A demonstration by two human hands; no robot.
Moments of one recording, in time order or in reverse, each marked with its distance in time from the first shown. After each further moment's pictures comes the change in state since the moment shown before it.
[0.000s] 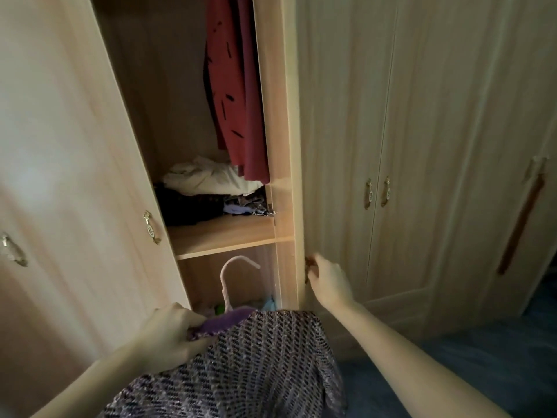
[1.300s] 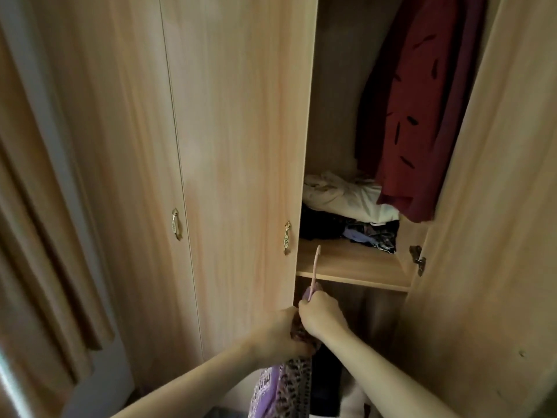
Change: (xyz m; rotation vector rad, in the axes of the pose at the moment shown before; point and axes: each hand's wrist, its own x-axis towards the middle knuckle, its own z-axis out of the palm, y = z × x) left_hand -0.002 -0.148 -0.006 -0.605 0.150 -0.259; right_hand 0.017 -0.302 0.164 0.044 -0.452 0.149
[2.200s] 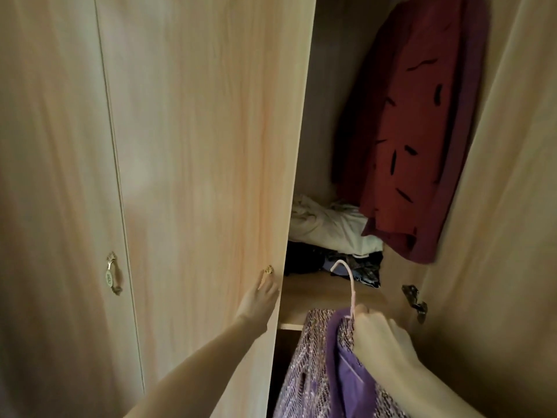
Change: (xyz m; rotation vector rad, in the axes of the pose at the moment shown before) left_hand 0.245 -0.123 -0.068 1.546 0.104 0.154; right_hand 0.103 0.001 -0.069 -0.718 0.294 -0.171
